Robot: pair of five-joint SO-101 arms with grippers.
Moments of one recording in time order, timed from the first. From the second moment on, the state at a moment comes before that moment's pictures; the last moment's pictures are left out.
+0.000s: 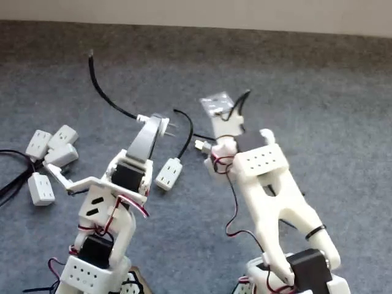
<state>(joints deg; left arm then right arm) 15.8 -103.3 96.1 2.7 87.2 -28.7 -16.6 28.4 70.5 6.2</state>
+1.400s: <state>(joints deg) 26.5 -103.4 96.4 16.5 80.4 -37.5 -5.0 -6.2 84.2 11.5</state>
